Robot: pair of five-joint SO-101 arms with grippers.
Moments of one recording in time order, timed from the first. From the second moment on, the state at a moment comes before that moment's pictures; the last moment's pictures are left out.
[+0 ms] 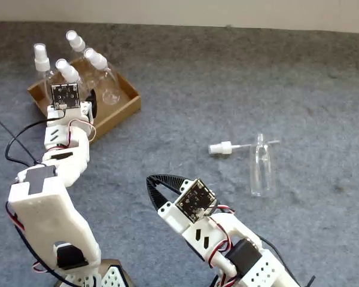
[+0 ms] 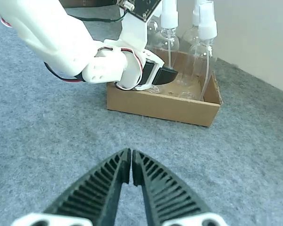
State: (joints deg) left arm -18.6 24.0 40.9 -39.6 -2.4; right arm -47.6 -100.0 95.8 25.8 10.0
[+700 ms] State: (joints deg) left arm -19.4 23.9 42.4 -39.6 -2.1; right arm -47.6 -100.0 95.8 25.8 10.0
